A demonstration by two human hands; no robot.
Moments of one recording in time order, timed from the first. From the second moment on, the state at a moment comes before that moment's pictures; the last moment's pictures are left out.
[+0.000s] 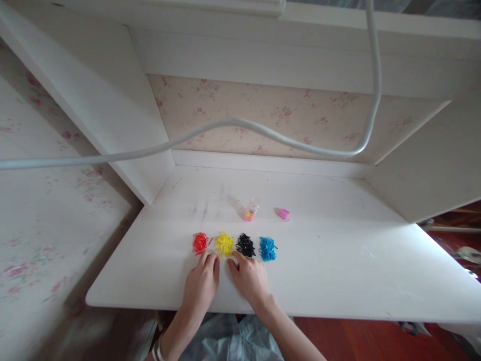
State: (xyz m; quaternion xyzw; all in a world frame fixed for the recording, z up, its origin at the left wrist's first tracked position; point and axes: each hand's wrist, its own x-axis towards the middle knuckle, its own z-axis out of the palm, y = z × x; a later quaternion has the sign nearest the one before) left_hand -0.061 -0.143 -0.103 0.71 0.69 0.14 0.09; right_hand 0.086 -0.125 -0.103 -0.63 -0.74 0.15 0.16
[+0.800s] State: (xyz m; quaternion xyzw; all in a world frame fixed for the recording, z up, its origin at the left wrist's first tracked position) left_hand -0.044 -0.142 -0.099 0.72 0.68 0.09 0.03; right_hand 0.140 -0.110 -0.075 -0.64 -0.59 0.30 0.39
